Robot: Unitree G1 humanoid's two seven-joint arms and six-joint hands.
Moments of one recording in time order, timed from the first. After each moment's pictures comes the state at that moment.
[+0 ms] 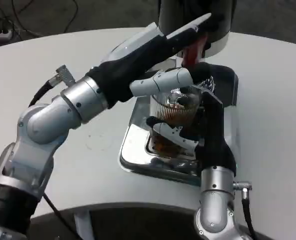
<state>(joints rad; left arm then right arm) -0.87 0.44 -0.16 0.40 0.04 -0.40 -0.53 -0.62 0.09 0.15 0.62 -0.37 -0.22 -0.62</state>
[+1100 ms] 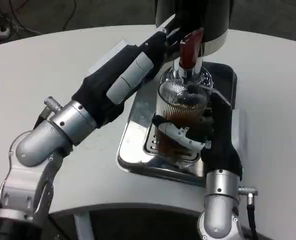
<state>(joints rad) -0.70 0.34 -0.01 0.25 -0.23 -0.19 -0.61 -0.56 0.09 0.15 0.54 -0.37 -0.22 -0.64</state>
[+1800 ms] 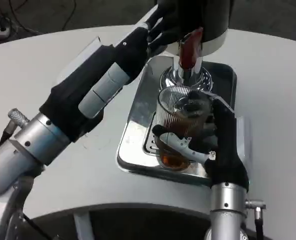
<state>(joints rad) -0.50 0.38 0.09 -0.16 -0.26 -0.06 -0.60 -0.42 0.09 0.18 0.35 -0.41 -0.20 -0.58</state>
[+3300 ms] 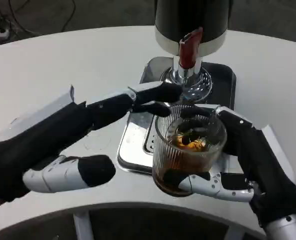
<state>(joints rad) -0.15 0.63 0.27 -0.43 -0.38 -0.23 -0.81 0.02 -0.14 0.13 -0.40 -0.14 -0.15 0.05</state>
